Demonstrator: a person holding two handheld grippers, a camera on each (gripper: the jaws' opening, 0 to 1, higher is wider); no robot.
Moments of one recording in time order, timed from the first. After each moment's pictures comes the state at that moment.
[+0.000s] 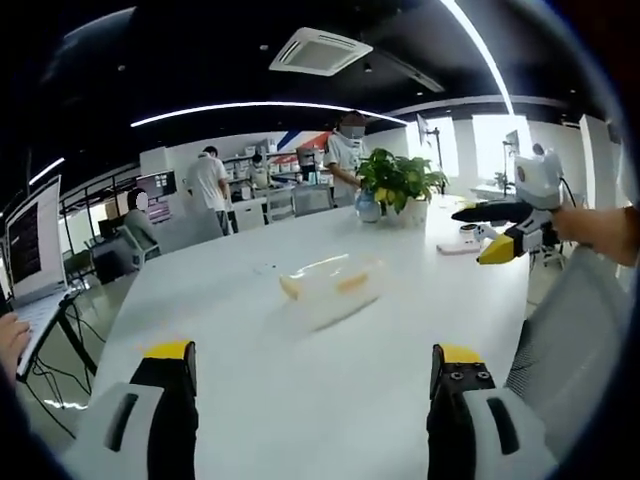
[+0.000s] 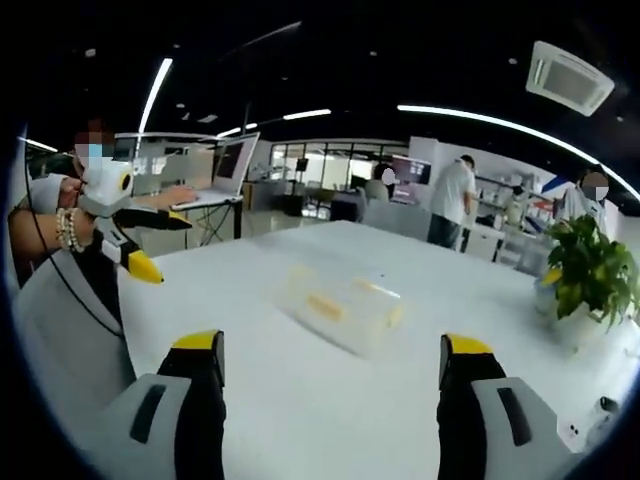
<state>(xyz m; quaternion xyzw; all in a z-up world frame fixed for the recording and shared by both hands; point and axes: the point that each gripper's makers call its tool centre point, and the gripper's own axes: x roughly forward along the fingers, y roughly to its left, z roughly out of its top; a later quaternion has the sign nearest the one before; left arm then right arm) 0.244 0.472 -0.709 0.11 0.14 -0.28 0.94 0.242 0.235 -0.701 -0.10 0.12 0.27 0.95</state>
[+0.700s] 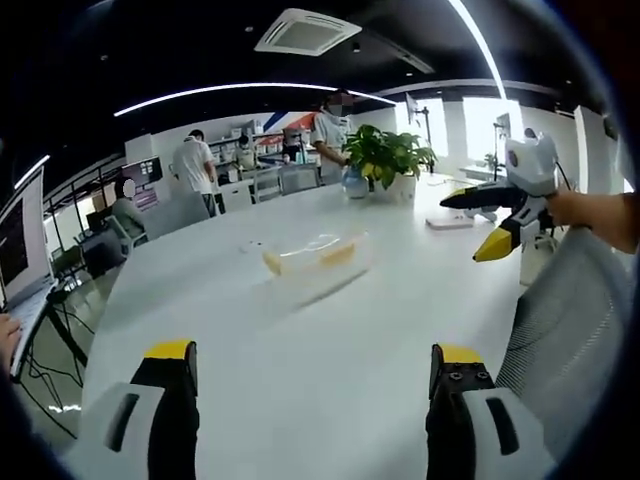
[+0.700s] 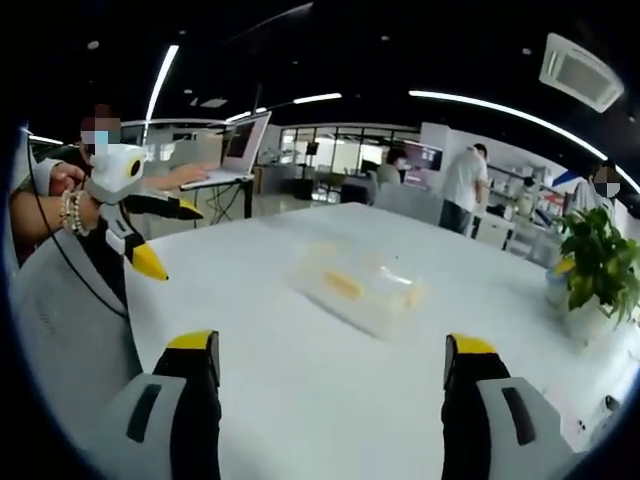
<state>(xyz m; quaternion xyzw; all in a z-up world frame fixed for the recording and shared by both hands) 0.237 0.464 -0.733 0.13 0.17 -0.30 0.93 0.235 0.243 -0.723 -0.11 0.15 0.29 0.94</state>
